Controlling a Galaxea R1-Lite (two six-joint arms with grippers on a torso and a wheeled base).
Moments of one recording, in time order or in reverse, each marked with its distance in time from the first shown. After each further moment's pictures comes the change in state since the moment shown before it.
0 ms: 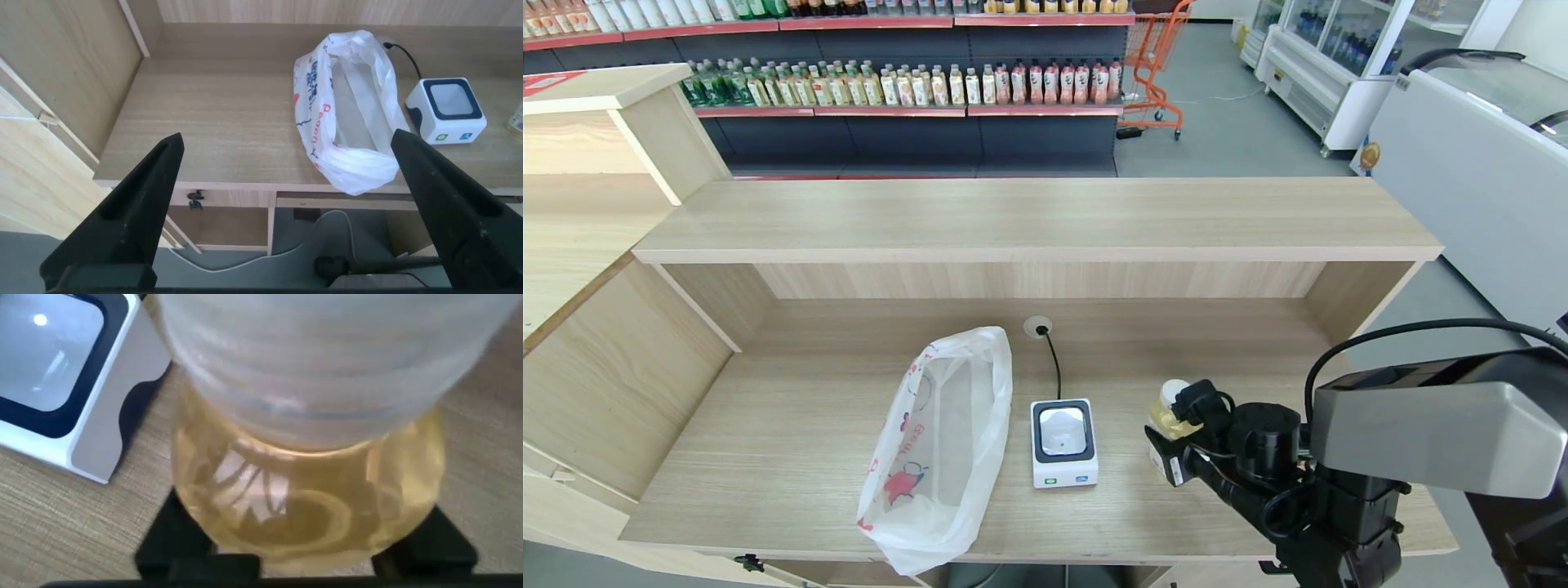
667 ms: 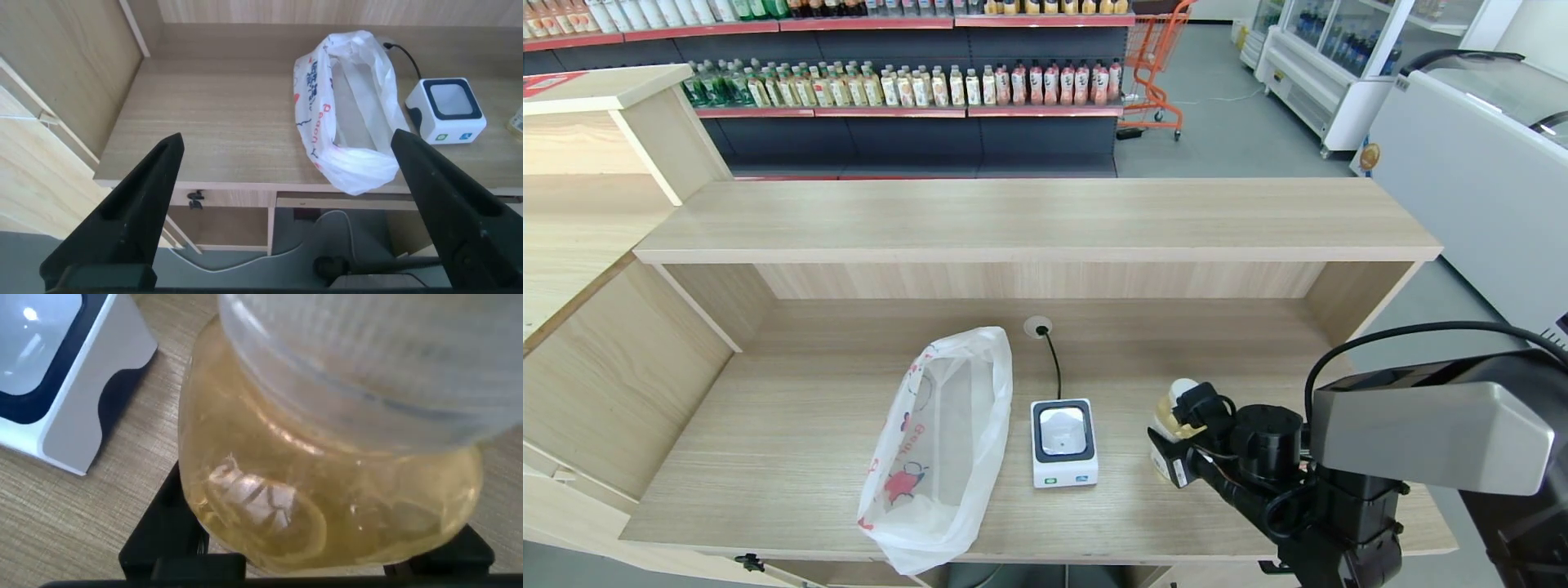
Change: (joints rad) left arm 0.000 0.000 0.000 0.000 0.000 0.000; right arm -0.023 0.031 0.003 -0.008 0.002 -0.041
